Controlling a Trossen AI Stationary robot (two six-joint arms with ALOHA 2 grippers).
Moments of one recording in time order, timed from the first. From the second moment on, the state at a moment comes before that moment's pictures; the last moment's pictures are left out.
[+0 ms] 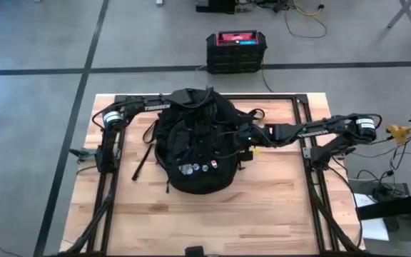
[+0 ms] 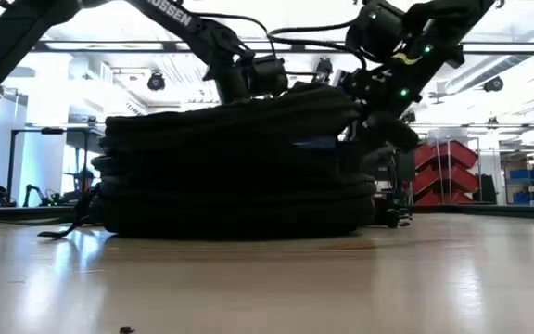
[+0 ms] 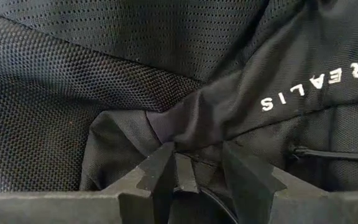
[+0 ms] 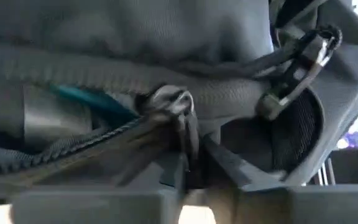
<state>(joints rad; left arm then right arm) 0.43 2.02 1.62 -0.77 -0.11 0.30 -0.15 1.39 0.79 -0.20 0.29 -0.43</state>
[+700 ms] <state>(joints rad) 0.55 2.02 1.59 -0.78 -0.14 0.28 0.22 1.19 0.80 -0.43 0.30 -0.05</state>
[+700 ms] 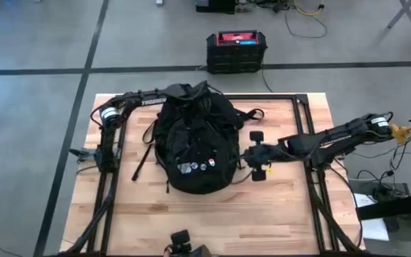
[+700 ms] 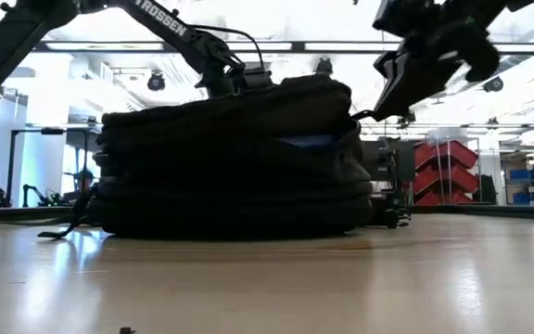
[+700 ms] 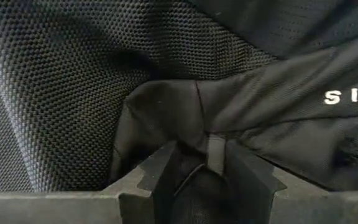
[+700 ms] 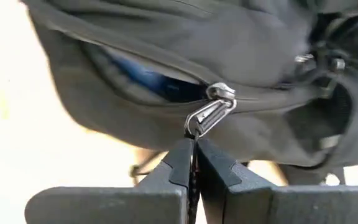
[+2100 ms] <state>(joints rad) 0.38 1.47 1.30 -1.06 -0.22 -0.38 -0.23 1.22 0.80 -0.43 0.46 -0.26</state>
